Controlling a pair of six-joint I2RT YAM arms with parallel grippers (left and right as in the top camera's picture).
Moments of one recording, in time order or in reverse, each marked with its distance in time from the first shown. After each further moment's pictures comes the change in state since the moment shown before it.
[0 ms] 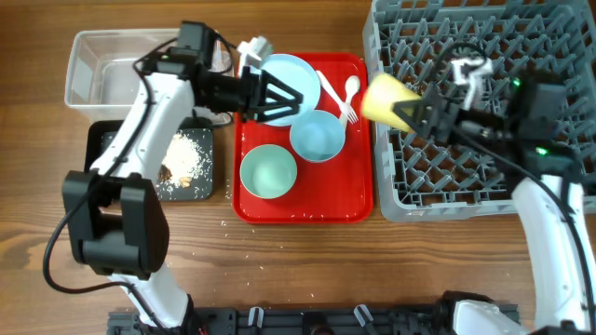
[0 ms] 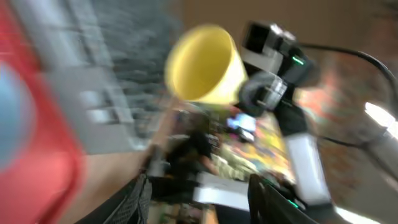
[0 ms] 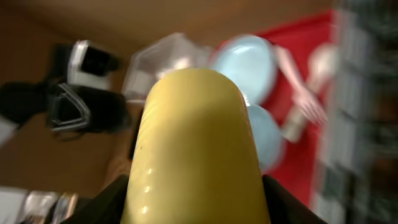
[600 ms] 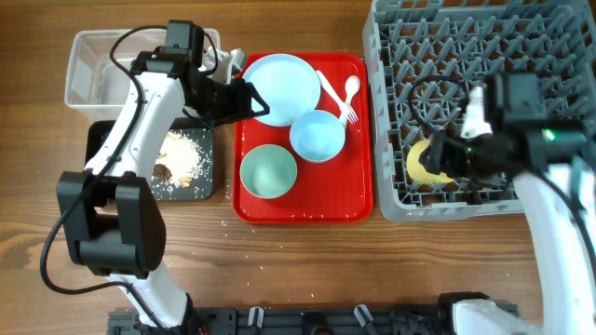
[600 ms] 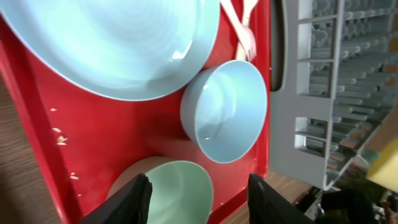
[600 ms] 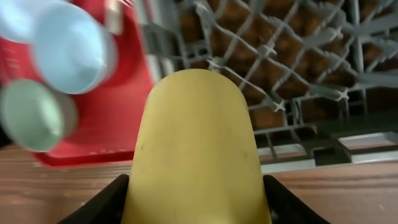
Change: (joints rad) left arm 0.023 0.000 0.001 0.000 -0.731 -0.003; right arm 0.204 0.082 0.323 -0.761 0.796 0.014
